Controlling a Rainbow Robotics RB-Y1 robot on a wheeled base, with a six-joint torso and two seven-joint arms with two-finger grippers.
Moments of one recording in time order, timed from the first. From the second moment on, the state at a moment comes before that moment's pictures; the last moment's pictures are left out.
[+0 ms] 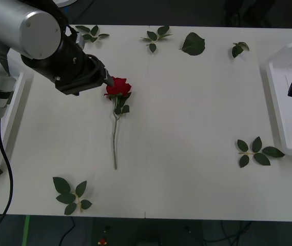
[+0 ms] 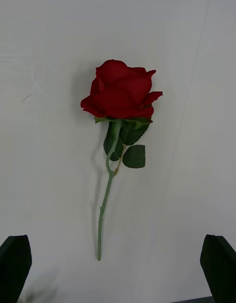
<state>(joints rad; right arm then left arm) 0.07 -1.02 -0.44 -2.07 -2.17 1.07 2.51 -0.78 0.50 -0.21 -1.68 0.74 1.71 -0.87</state>
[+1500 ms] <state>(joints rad) 0.07 -1.02 -0.44 -2.07 -2.17 1.07 2.51 -0.79 0.52 -0.77 -1.25 0.73 1.03 -0.89</state>
